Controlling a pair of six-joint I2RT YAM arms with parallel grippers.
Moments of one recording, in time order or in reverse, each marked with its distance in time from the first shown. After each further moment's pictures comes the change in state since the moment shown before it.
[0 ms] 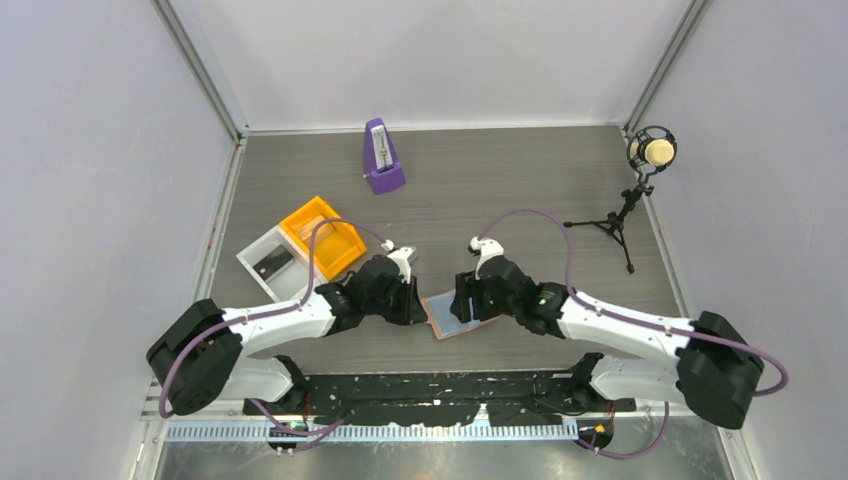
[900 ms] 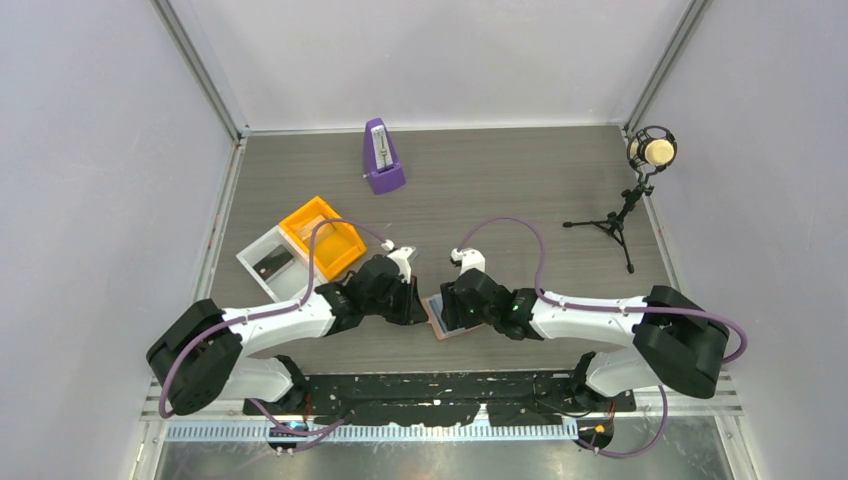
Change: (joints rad) left arm 0.000 0.000 0.000 0.006 0.007 -0.008; right arm 0.119 0.237 0.016 0.130 0.127 0.043
